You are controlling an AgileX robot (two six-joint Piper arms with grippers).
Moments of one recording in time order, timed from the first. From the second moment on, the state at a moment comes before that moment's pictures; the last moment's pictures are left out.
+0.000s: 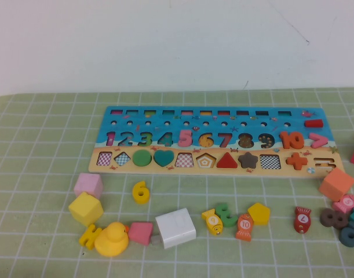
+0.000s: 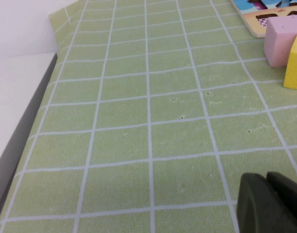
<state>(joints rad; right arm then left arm) -0.06 -0.01 0.02 0.12 0.41 -0.13 -0.06 -0.01 0.02 0.08 0.36 -0.05</state>
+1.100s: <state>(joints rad) -0.06 -0.01 0.02 0.12 0.41 -0.13 -0.06 0.01 -0.26 0.07 0.02 -0.29</state>
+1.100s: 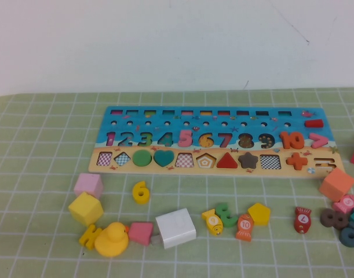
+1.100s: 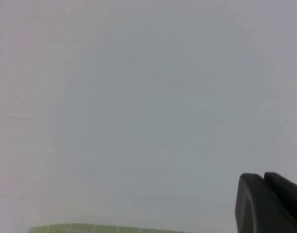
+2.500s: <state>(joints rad) -0.06 -0.01 0.02 0.12 0.41 -0.13 -0.08 1.39 -1.10 -0.77 0.92 0.49</state>
